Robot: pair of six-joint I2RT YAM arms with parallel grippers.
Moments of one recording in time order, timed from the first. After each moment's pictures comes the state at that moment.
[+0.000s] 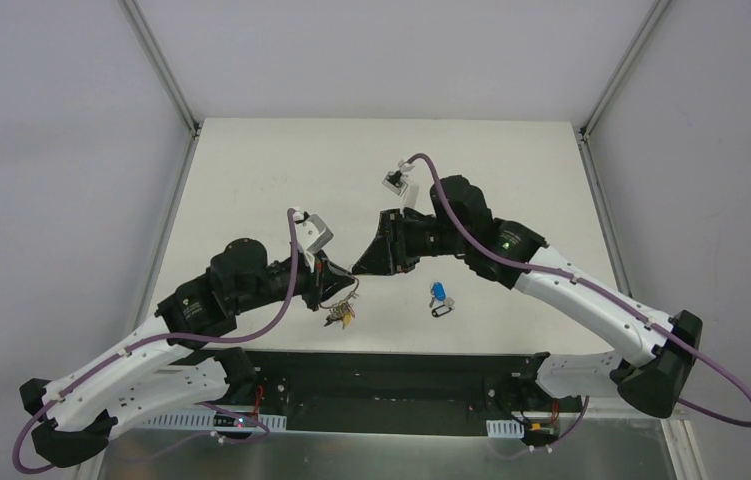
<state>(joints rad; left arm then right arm) -0.94 0.68 0.85 -0.41 0.11 -0.21 0.92 1.25 1.23 -0.39 -0.51 0.71</state>
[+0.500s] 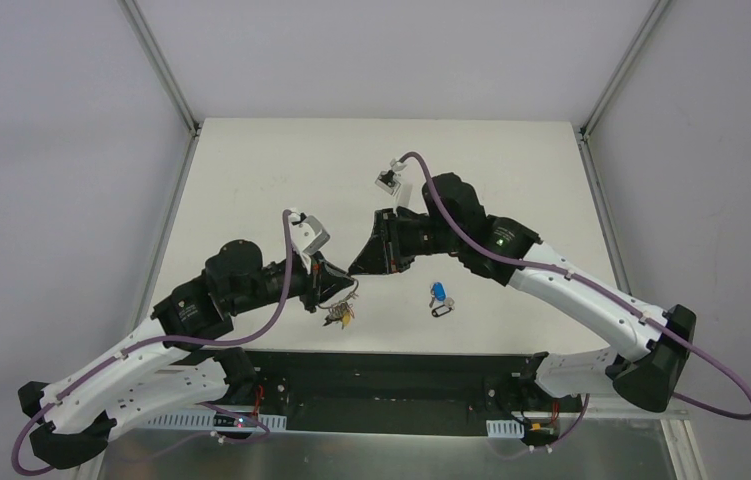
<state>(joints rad) -0.94 0.66 0.85 -0.41 0.13 -0.22 0.94 1.29 1.27 -0.41 -0.51 0.70</state>
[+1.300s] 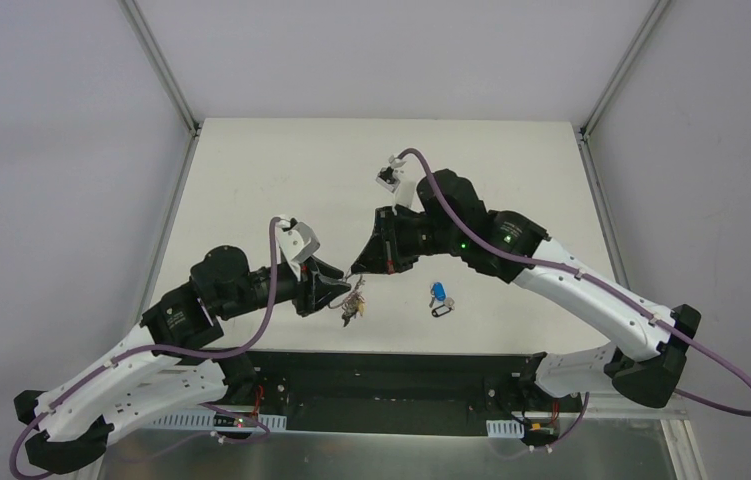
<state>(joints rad) -0.94 0.60 0.84 -0.41 0.15 -0.16 1.00 1.31 1.41 -0.61 -0.37 0.70</state>
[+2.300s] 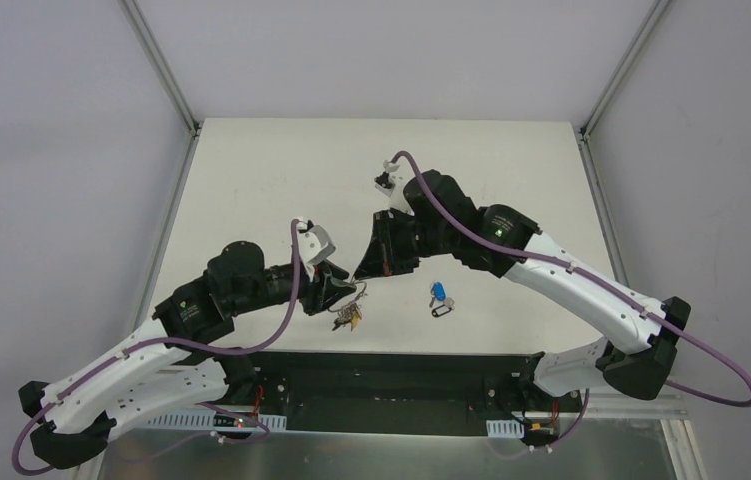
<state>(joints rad) -0.94 0.66 0.84 -0.41 0.16 -0.08 1.02 1.37 1.51 -0.78 -0.29 0.77</state>
